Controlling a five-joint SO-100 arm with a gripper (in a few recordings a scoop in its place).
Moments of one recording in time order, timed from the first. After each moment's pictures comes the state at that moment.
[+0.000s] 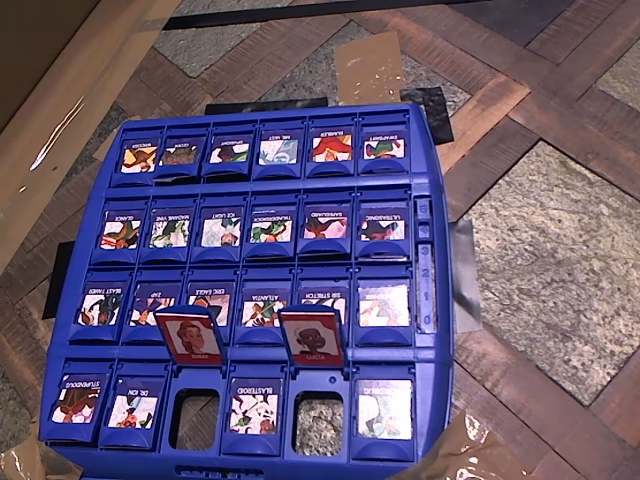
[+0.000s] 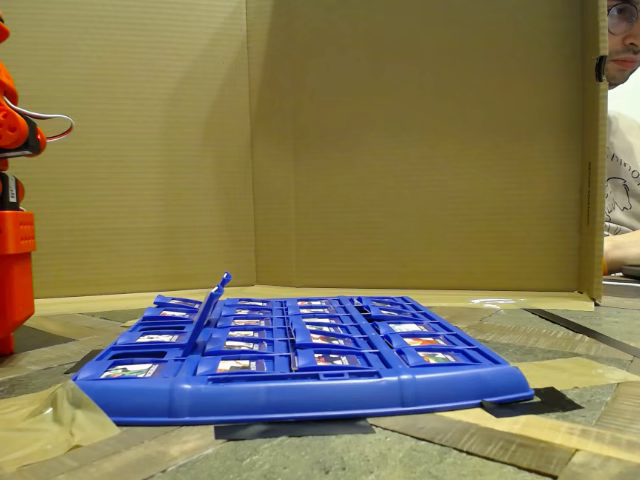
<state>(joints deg) -5.1 187.7 179.3 -110.2 174.6</state>
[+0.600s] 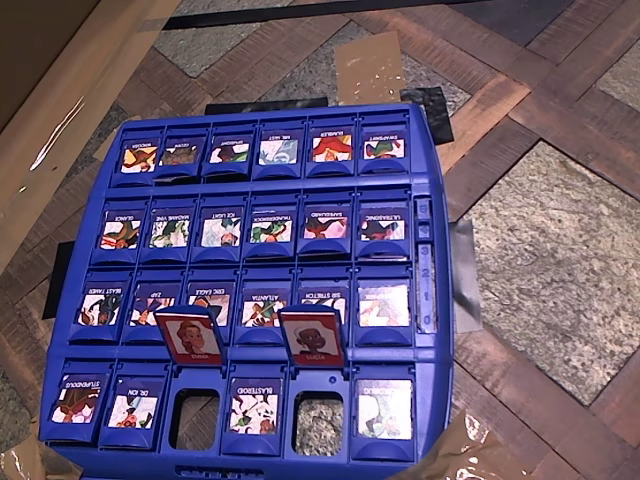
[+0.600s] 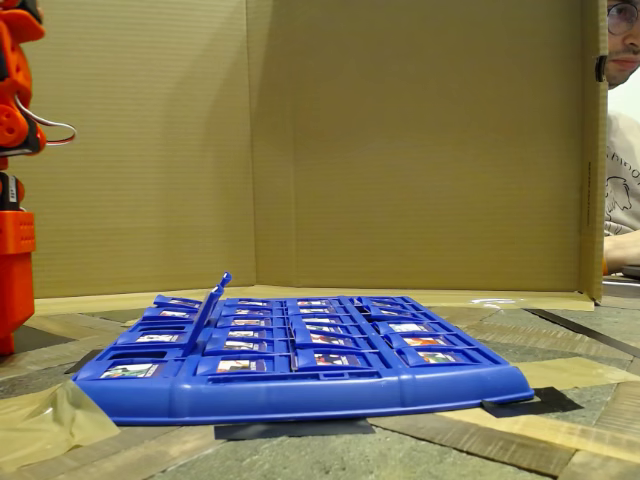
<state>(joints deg) -5.2 187.9 178.4 -85.2 174.6</state>
